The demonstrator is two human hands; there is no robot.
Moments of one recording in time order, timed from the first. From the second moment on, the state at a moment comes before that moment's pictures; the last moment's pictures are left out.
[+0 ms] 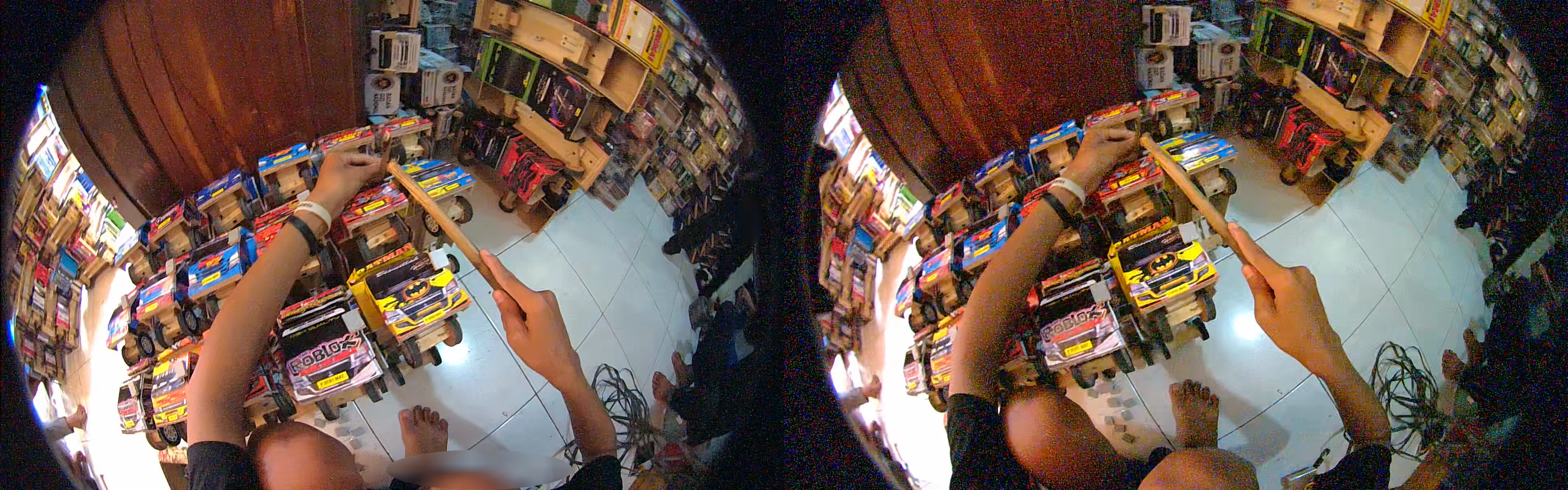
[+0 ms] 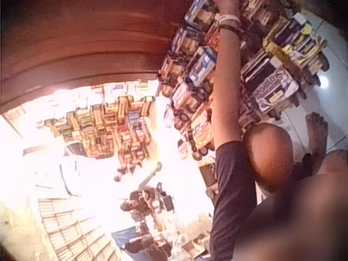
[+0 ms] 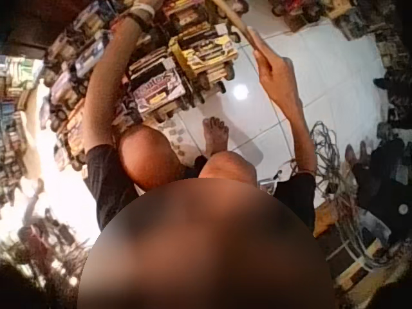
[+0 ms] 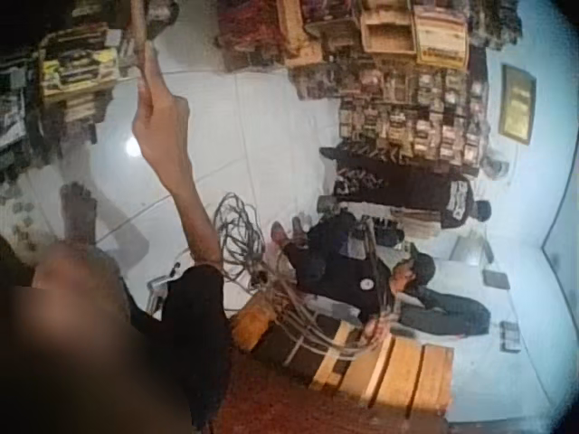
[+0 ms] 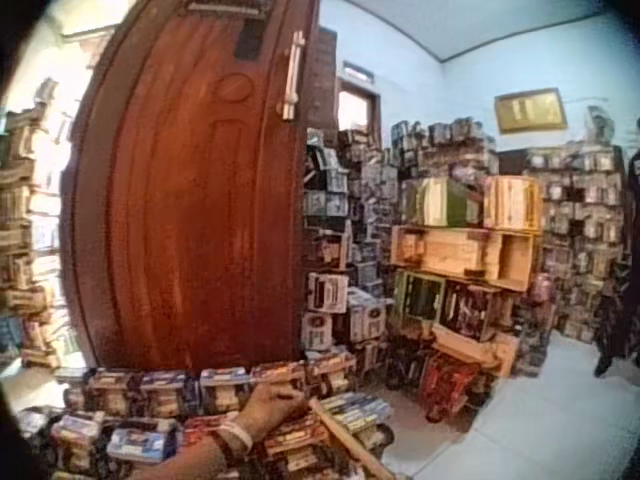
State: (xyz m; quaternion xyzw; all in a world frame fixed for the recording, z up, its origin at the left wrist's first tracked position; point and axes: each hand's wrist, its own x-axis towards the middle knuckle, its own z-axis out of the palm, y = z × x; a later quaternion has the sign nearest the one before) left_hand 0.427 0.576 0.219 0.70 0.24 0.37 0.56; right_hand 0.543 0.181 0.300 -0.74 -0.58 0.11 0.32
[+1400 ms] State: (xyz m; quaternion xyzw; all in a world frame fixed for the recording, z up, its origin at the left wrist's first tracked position) left_hand 0.428 0.574 0.225 0.70 0.24 0.37 0.56; right_hand 0.546 0.182 0.306 -0.75 -0.56 0.07 0.33
